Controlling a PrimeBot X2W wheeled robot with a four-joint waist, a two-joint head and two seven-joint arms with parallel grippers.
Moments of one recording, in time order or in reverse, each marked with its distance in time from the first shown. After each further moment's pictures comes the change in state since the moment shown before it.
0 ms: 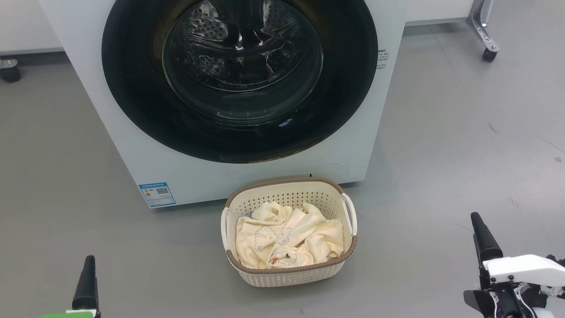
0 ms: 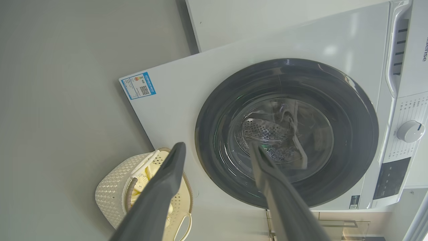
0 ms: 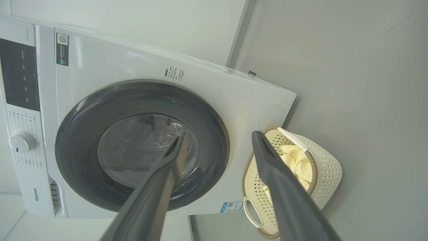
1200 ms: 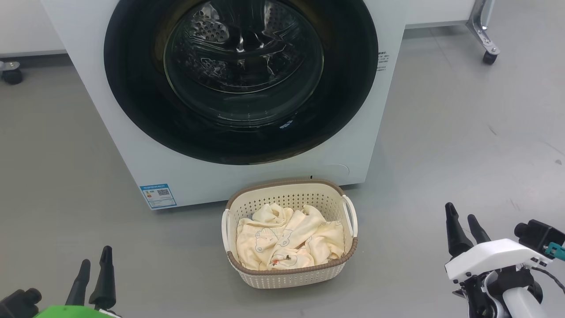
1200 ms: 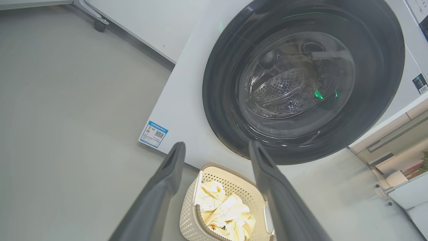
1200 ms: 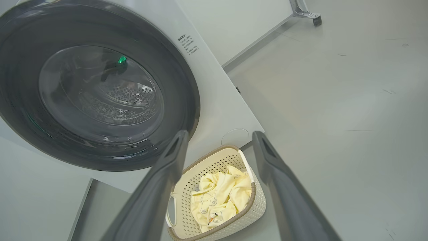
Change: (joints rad) left arm -0.003 0.141 -0.173 -0.027 0.513 0.000 -0.123; right arm -0.032 -0.086 0.194 -0.038 -0.492 -0.097 -0.084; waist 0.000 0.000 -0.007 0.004
